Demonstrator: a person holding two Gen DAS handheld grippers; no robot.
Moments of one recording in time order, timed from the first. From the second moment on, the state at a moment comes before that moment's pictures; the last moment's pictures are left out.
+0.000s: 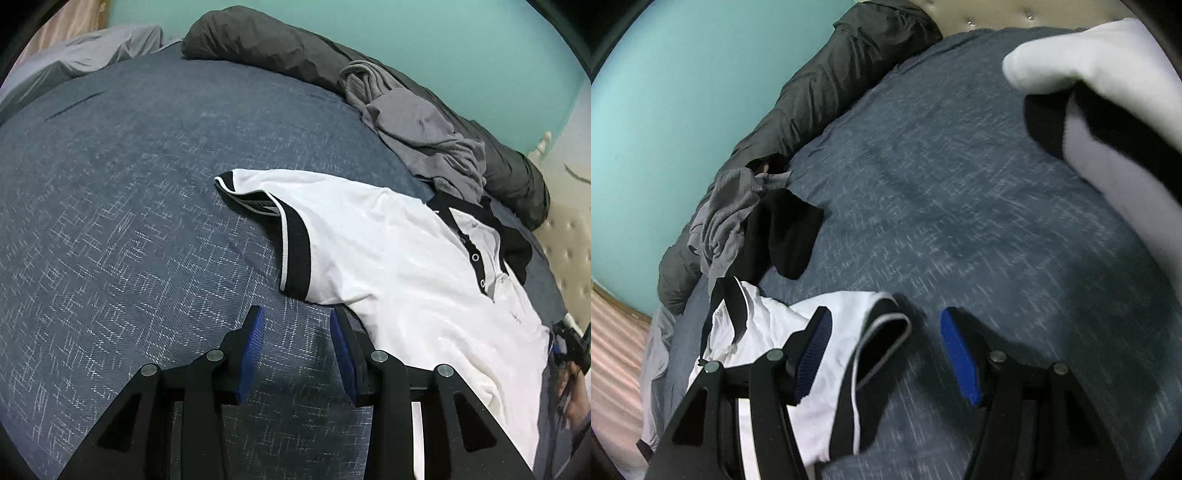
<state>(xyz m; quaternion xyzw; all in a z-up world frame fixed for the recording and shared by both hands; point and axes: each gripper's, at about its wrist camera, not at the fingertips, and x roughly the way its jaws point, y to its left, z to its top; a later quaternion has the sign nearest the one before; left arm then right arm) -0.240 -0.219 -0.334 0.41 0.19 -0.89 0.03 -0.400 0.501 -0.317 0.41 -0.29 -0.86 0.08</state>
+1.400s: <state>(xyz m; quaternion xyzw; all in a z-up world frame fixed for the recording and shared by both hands) -0.237 -0.200 -0.347 0.42 0.19 -0.89 0.03 -0.352 0.433 -0.315 0.45 -0.13 -0.86 0.19</state>
